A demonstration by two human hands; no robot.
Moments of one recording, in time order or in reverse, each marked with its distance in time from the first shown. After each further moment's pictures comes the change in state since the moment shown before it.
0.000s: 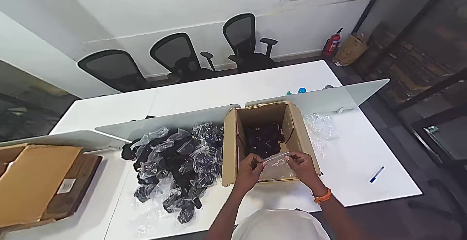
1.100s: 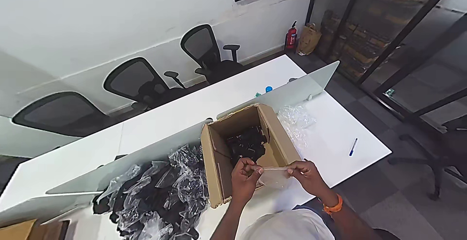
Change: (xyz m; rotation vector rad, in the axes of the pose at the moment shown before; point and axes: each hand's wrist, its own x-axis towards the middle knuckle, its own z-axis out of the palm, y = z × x) left_hand 0.009 0.051 0.053 -0.326 -0.048 0.102; right_hand -0.064 -0.022 -0.060 0.022 0.015 -0.106
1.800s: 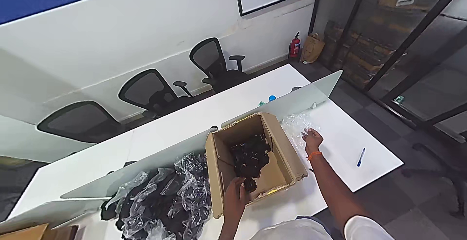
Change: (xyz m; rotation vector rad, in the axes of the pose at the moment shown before) left_hand -0.037 -0.094 -0.081 0.982 0.110 -0.049; right_hand 0.155 0.163 -0.107 0.246 1.093 0.341
